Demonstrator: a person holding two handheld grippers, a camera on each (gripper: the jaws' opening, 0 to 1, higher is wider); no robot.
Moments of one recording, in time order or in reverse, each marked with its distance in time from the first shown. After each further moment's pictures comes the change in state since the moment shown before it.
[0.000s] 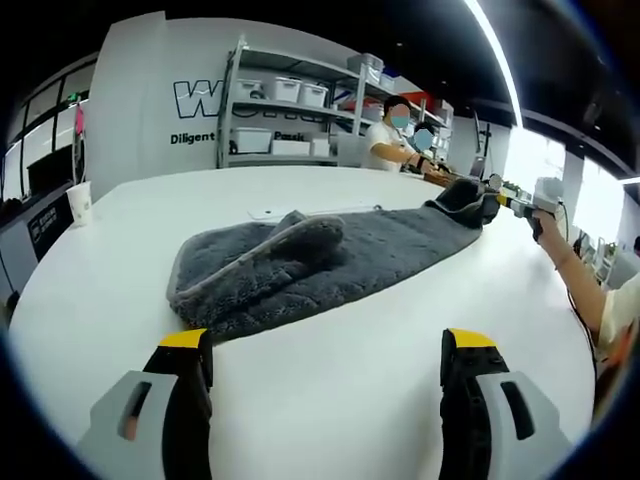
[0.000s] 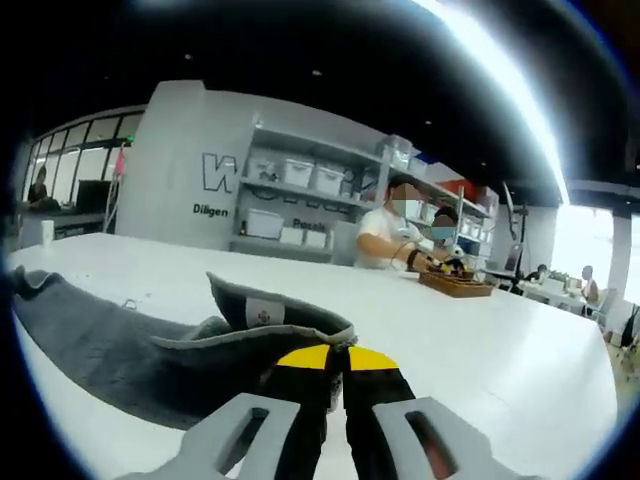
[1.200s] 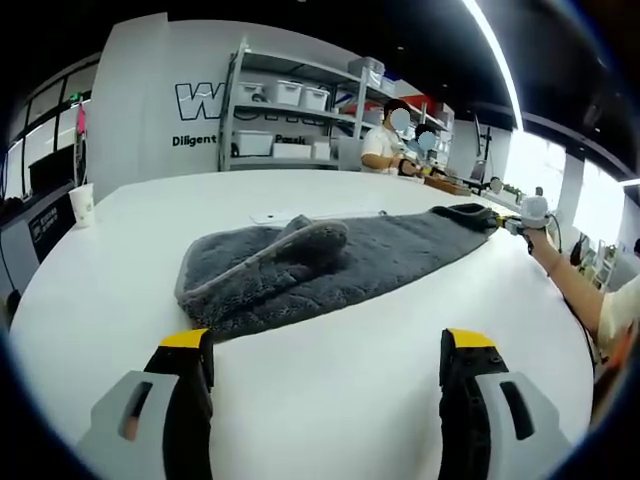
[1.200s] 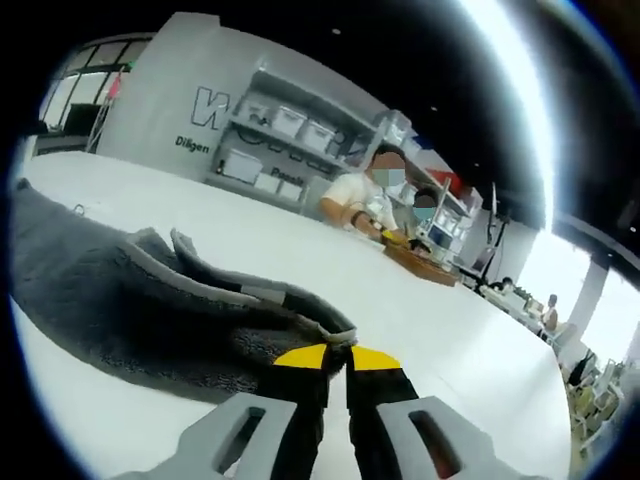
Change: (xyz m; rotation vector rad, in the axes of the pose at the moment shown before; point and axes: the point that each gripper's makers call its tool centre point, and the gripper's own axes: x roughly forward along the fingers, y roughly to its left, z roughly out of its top) left arm -0.004 0.000 0.002 -0.004 -0.012 0.003; right arm 0.023 -0.054 -0.064 -0.227 0.180 -0.144
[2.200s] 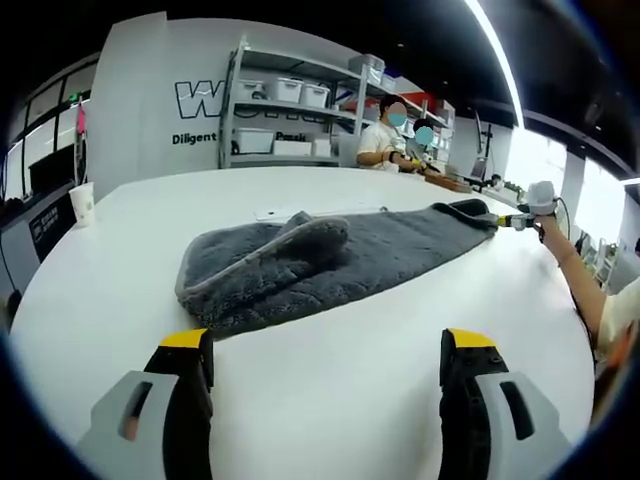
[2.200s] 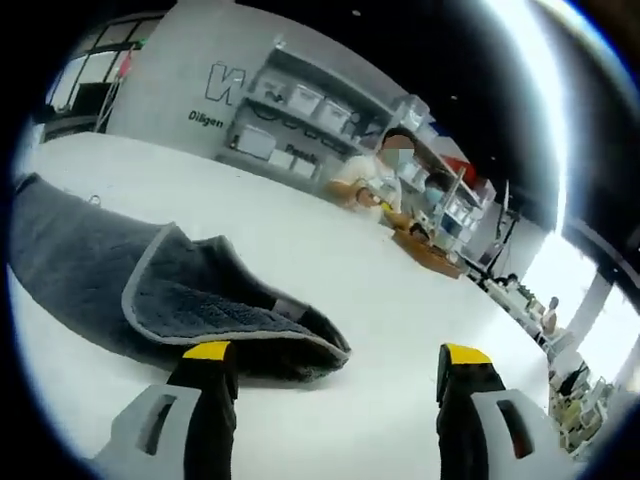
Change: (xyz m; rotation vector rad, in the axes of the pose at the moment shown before) left arm 0.001 0.001 -0.003 0.002 0.014 0.005; right arm -0.030 0.004 0.017 -0.079 0.105 0.064
